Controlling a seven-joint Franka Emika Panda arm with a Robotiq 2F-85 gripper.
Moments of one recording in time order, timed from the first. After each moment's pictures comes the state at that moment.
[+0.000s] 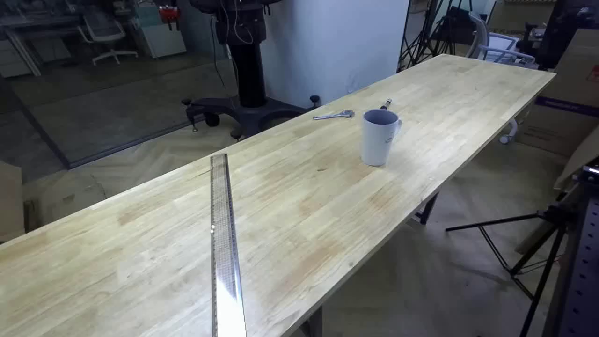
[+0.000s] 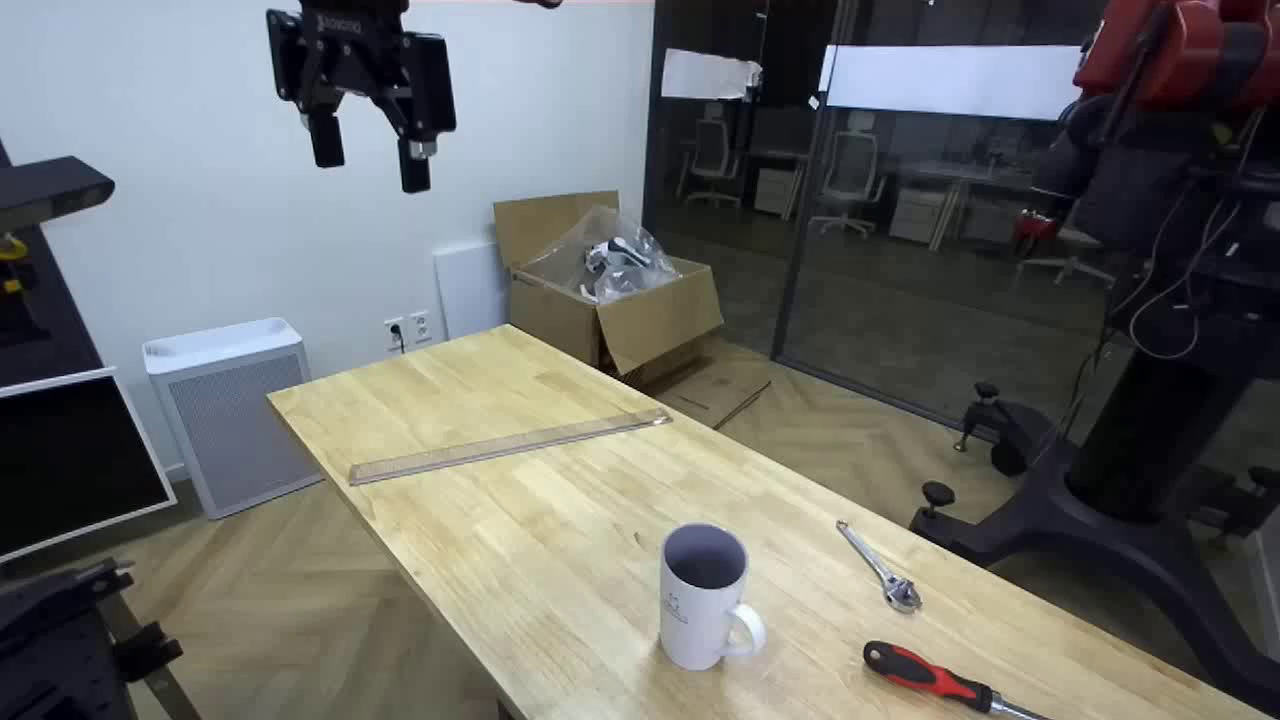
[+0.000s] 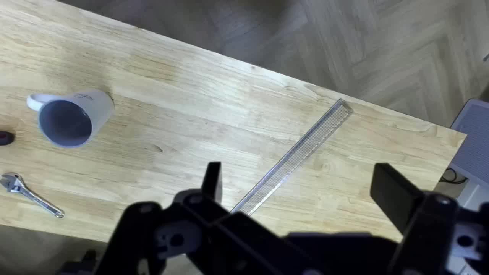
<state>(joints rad) 0.13 -0.43 0.03 -2.34 0.12 1.95 -0.12</state>
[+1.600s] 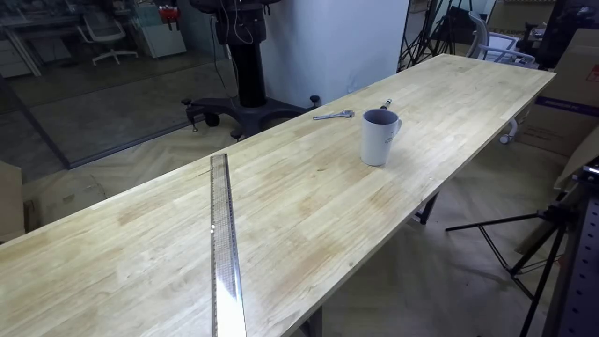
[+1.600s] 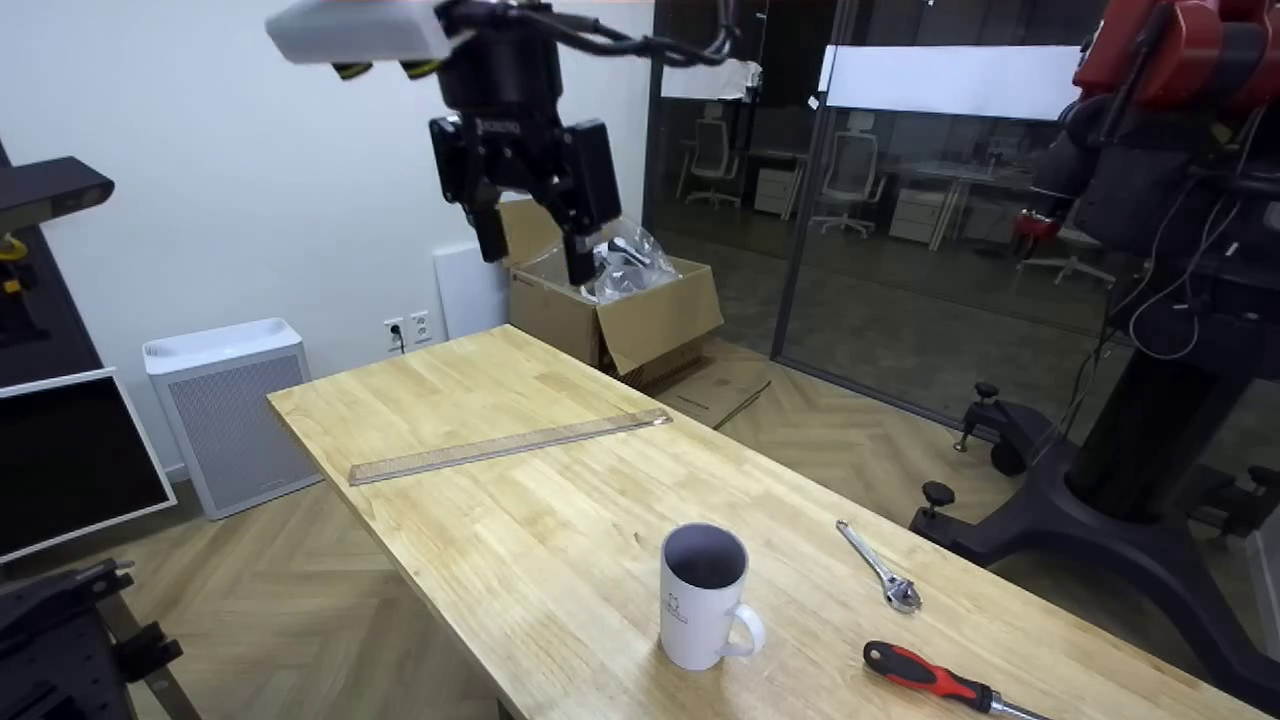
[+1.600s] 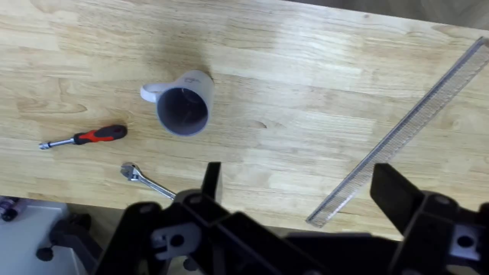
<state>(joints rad) -0.05 -0.36 -0.04 -2.46 -0.04 2.28 -0.12</state>
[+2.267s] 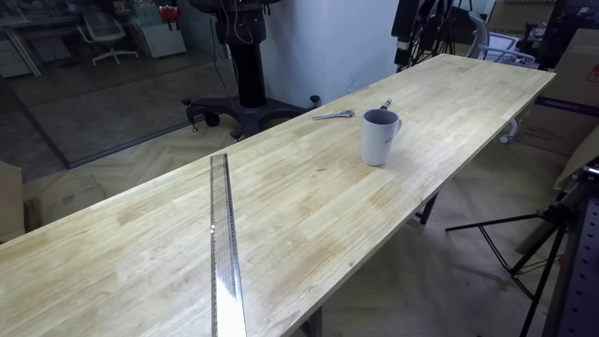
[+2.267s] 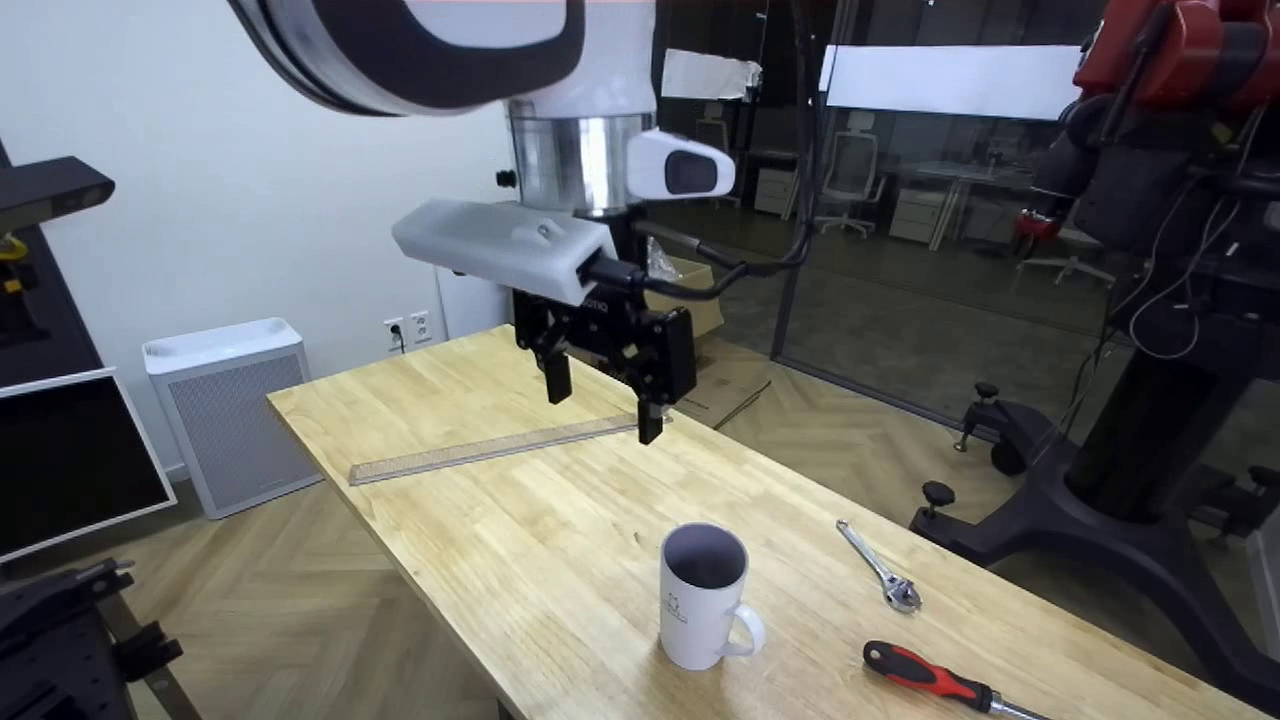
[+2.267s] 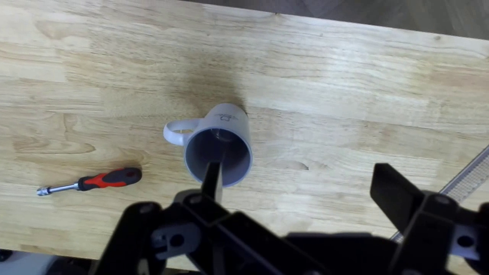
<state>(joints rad) -0.10 -0.12 -0.12 -2.47 -0.06 2.46 -0.22</state>
